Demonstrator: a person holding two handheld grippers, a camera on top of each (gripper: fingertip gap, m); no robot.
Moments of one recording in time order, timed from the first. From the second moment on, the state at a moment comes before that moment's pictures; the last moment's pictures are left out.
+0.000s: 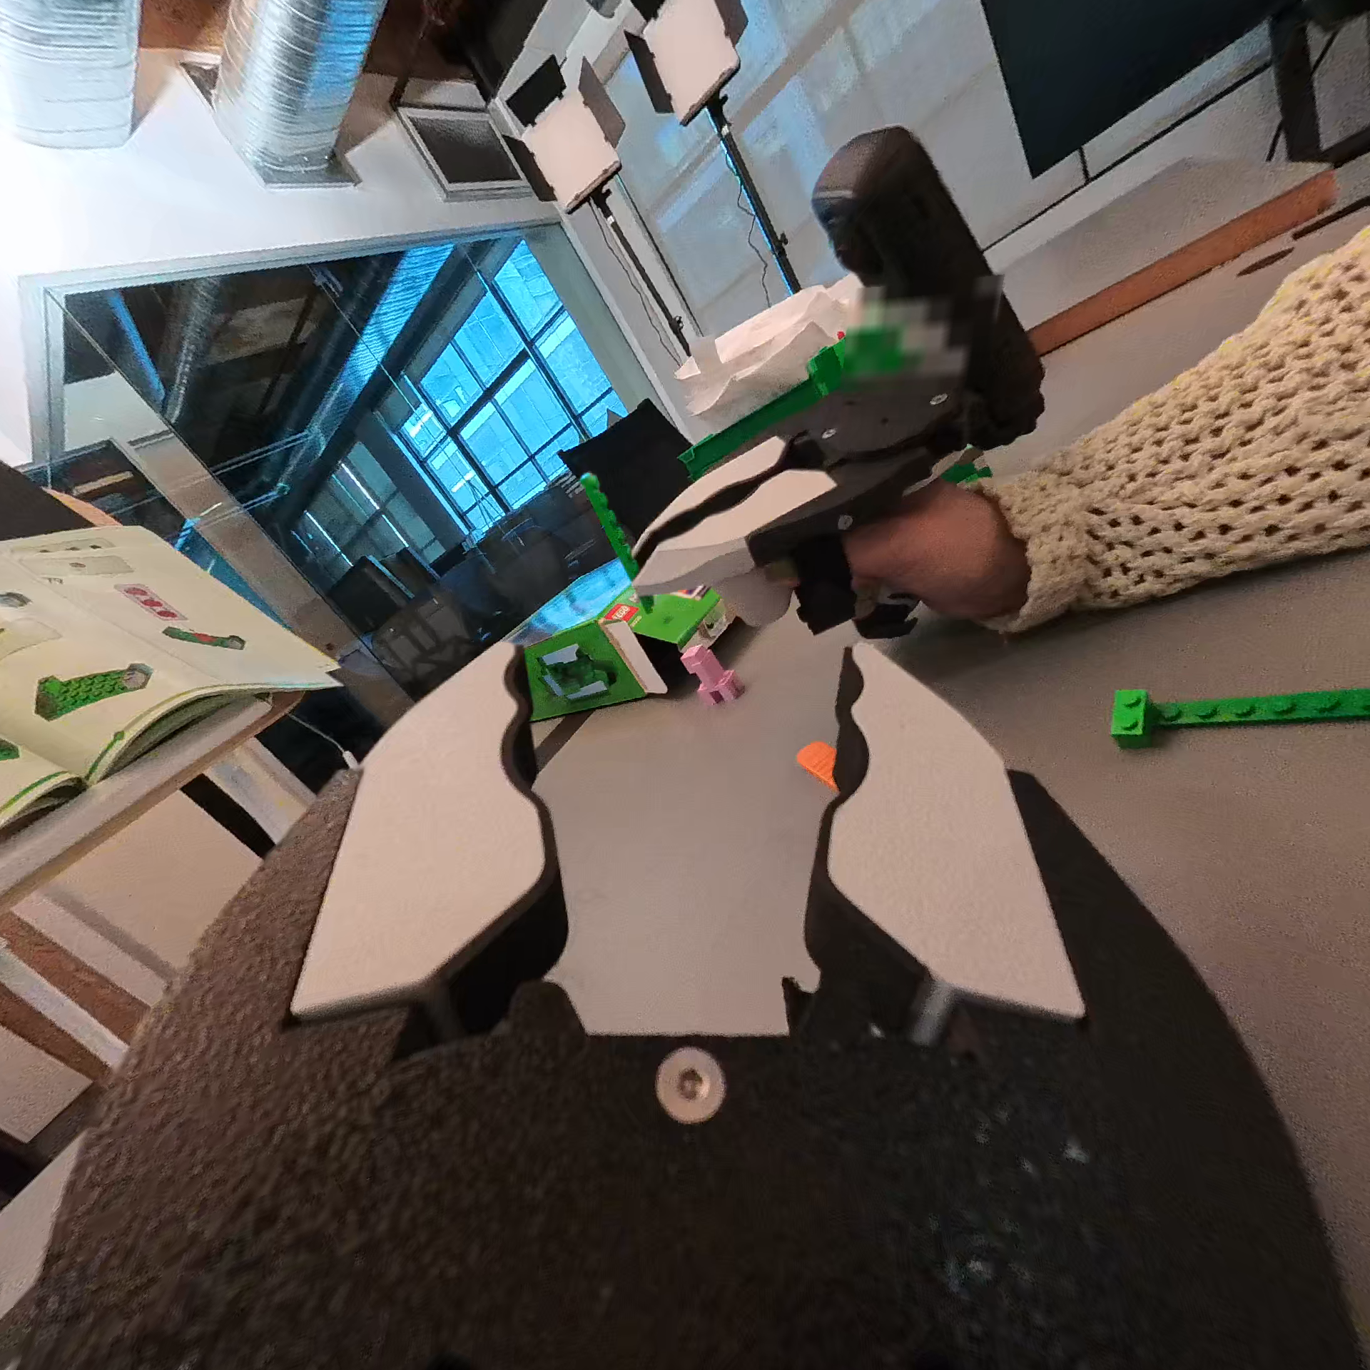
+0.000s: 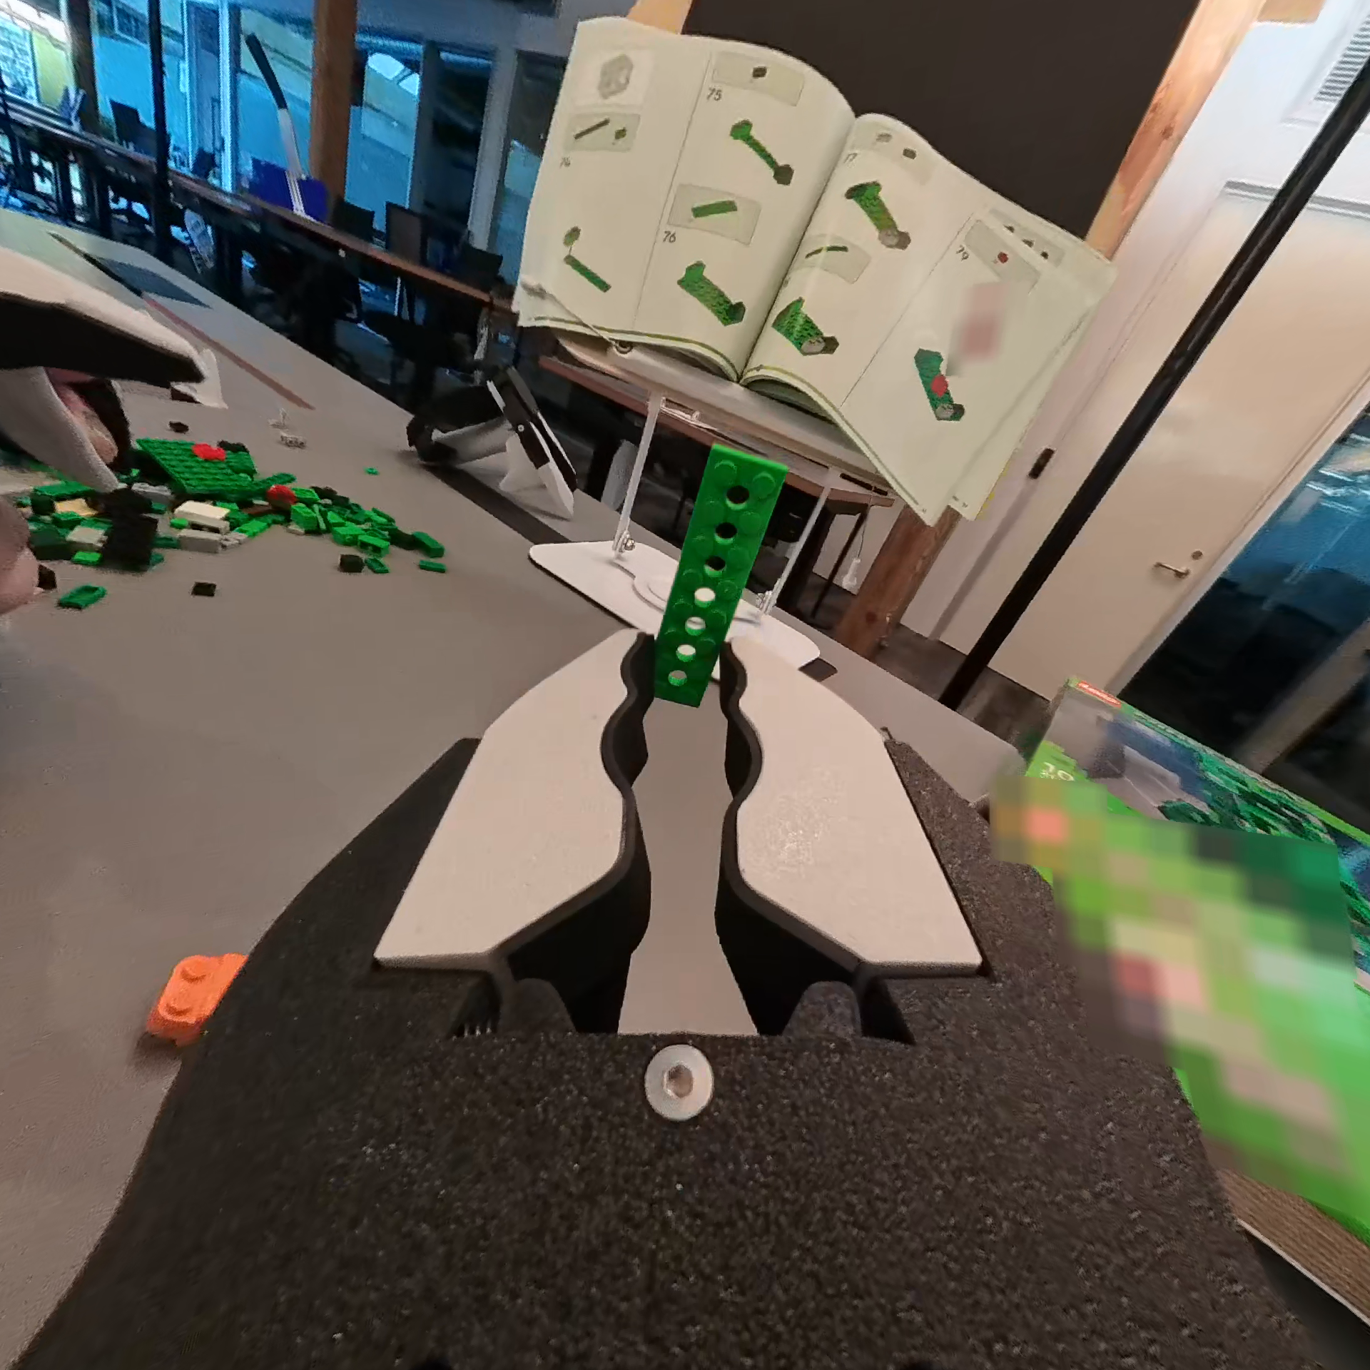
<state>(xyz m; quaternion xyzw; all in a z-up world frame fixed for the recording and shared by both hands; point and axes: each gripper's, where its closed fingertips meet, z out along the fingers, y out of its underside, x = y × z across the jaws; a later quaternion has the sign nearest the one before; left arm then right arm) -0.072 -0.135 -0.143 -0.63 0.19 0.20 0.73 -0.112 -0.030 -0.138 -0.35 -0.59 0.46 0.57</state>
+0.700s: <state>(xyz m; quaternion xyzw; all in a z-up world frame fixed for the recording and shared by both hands) -0.100 -0.123 -0.172 -0.68 0.22 0.40 0.57 -0.100 -0.130 -0.196 -0.39 -0.79 0.40 0.25</state>
